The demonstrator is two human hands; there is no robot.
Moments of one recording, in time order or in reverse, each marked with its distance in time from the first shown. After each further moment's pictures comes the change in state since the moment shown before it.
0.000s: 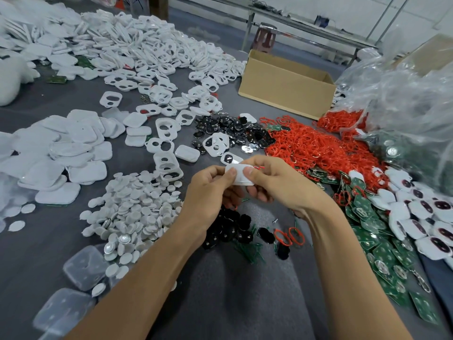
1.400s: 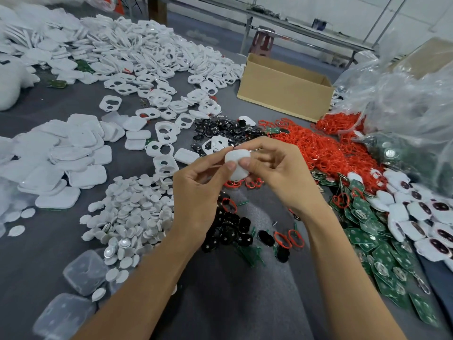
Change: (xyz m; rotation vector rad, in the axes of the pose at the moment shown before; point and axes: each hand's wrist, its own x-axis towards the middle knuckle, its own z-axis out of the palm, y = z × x) left_hand -0.005 0.009 0.000 -0.125 0.136 0.385; right_hand 0.004 -0.005 0.000 0.134 0.208 -0.355
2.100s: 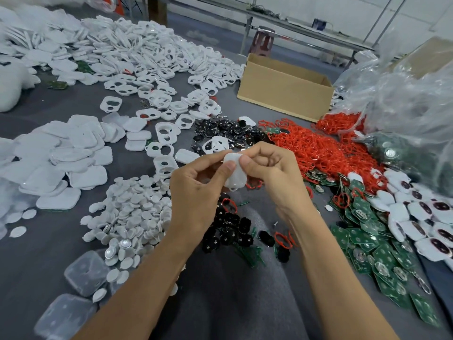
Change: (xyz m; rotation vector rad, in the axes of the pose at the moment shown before) left_hand -0.001 0.005 -0.004 0.167 -0.002 0.061; right_hand -0.004 0.001 0.016 0.237 0.130 0.105
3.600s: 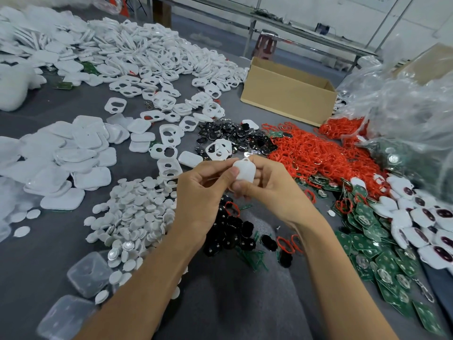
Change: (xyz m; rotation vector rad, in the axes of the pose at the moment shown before) left_hand 0.004 -0.004 -0.001 -0.051 -0.003 -0.118; right_hand 0.000 0.009 -0.007 -0.125 -0.263 0.077
